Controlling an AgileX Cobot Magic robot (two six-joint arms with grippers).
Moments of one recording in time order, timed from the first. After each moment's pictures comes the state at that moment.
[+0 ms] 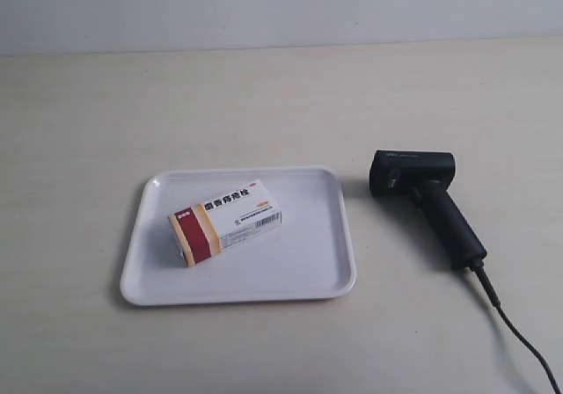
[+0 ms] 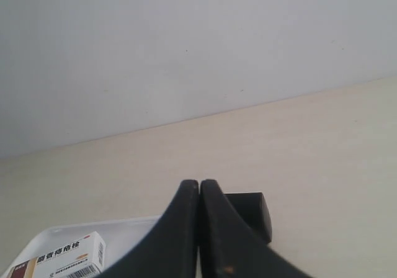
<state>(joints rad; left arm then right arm) 0.02 0.01 0.00 0.14 0.13 -0.06 0.42 0.18 0.00 0.01 0.03 0.33</state>
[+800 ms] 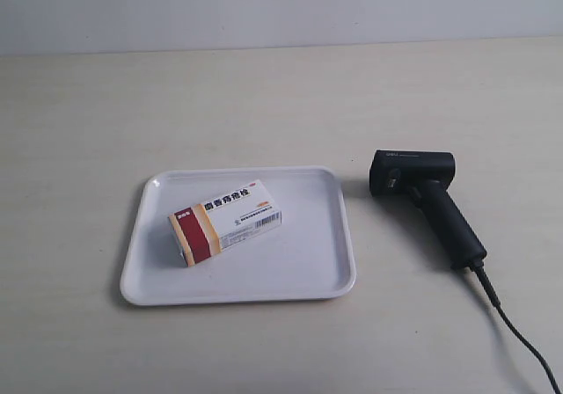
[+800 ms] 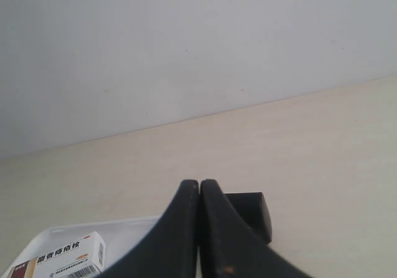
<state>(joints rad) 0.02 0.01 0.00 0.09 0.21 0.02 0.42 0.18 0.00 0.01 0.03 0.33</state>
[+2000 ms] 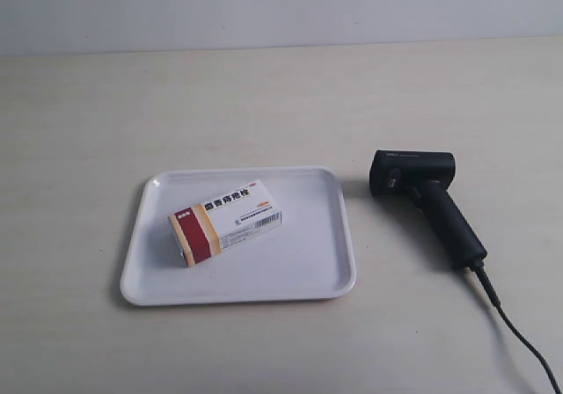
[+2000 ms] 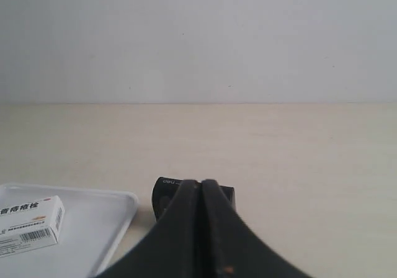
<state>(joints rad) 0.02 0.01 0.00 0.09 0.21 0.02 0.42 0.18 0.00 -0.02 0.06 0.14</state>
